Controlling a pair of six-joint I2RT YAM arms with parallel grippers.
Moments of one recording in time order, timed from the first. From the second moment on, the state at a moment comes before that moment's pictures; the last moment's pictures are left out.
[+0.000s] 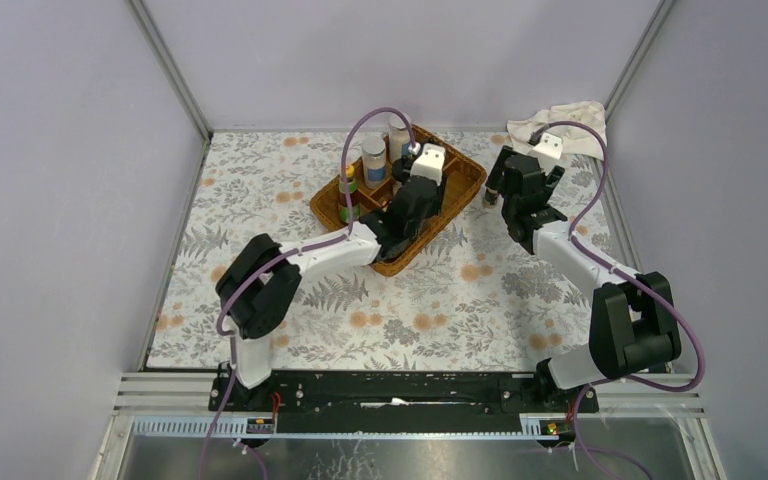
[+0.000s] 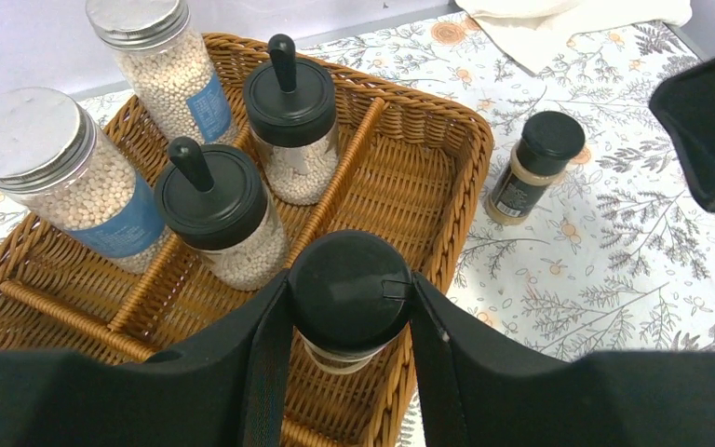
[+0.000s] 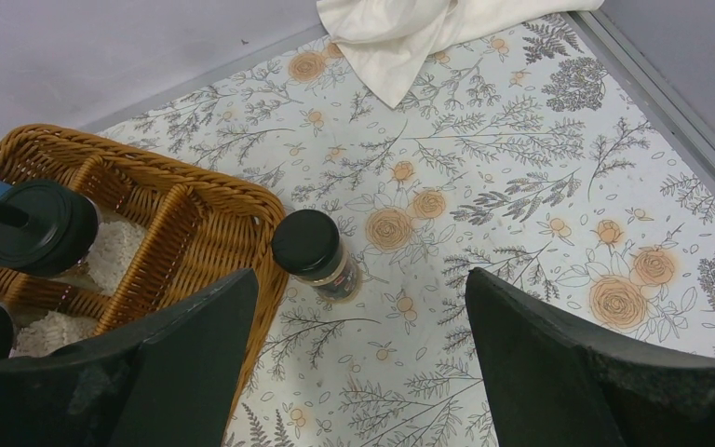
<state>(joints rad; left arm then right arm) -0.83 1.88 1.33 0.27 -0.51 -0.17 0.28 1.47 0.95 0.12 0.58 0.37</state>
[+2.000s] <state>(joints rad) -0.76 2.11 1.52 0.16 -0.47 -0.33 0.27 1.51 0.95 0.13 0.55 0.37</state>
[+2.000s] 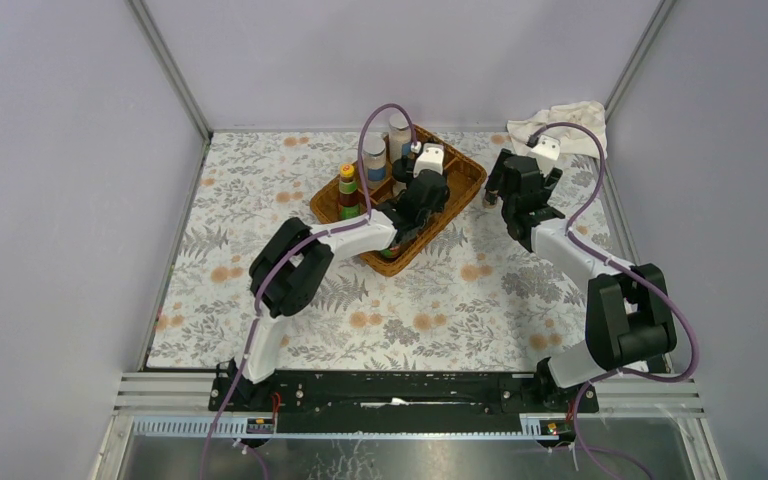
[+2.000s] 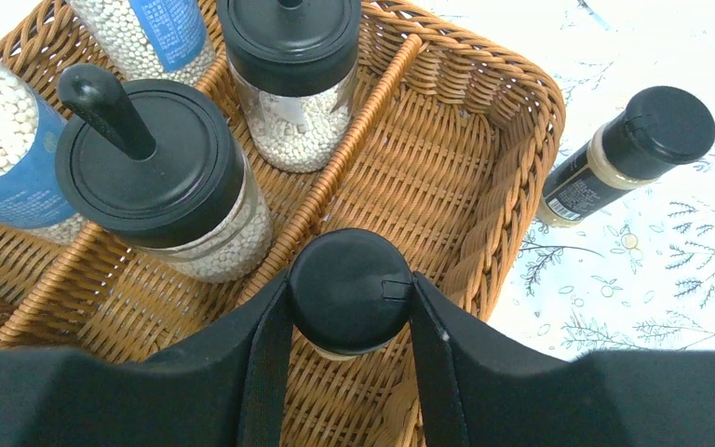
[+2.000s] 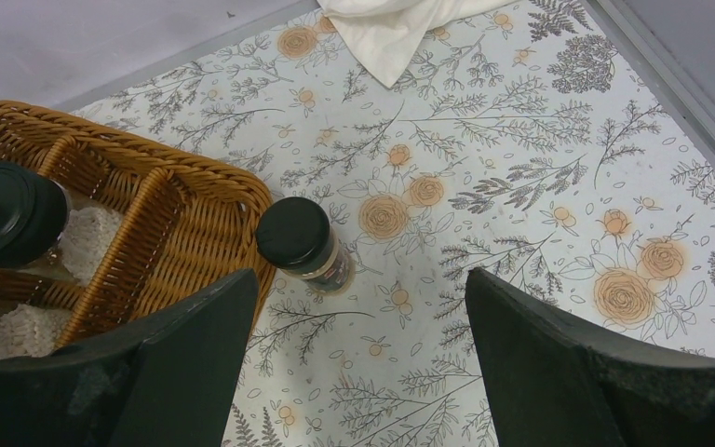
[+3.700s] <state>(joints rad) -0.77 2.16 1.57 0.10 -0.54 -0.39 0.26 1.51 0.95 0.13 0.53 0.38</state>
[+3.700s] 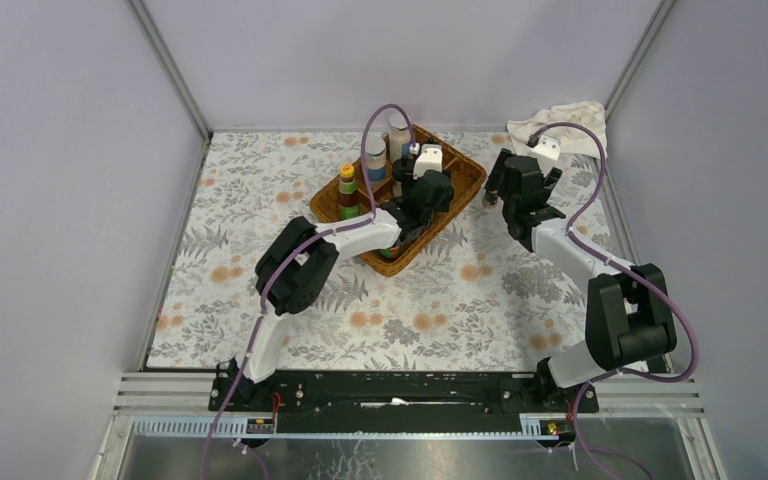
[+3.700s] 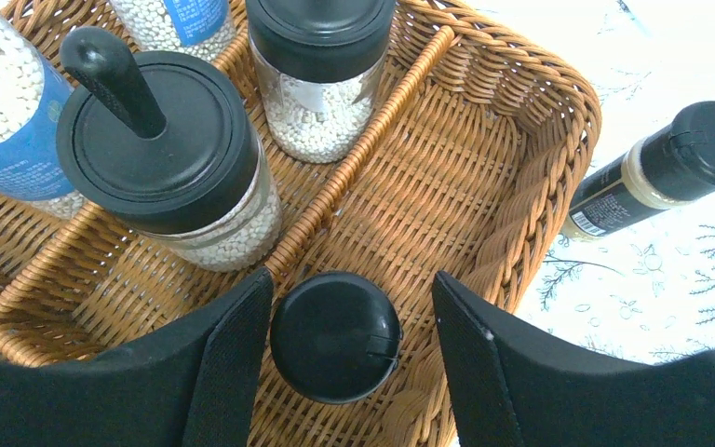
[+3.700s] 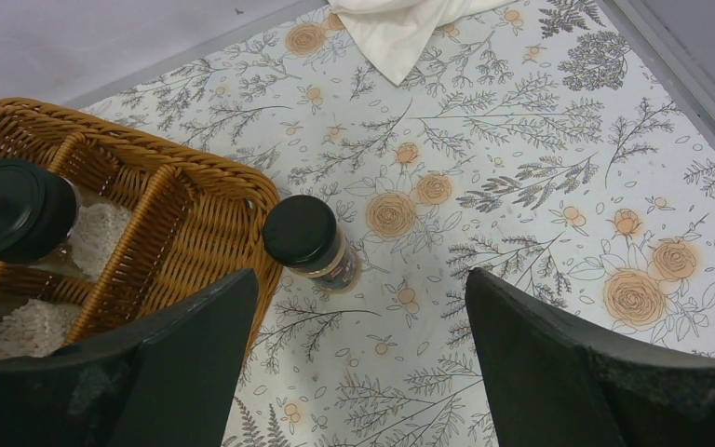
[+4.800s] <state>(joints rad) -0.80 2.04 1.62 0.09 -0.63 -0.31 0.26 1.51 0.95 0.12 0.53 0.38</state>
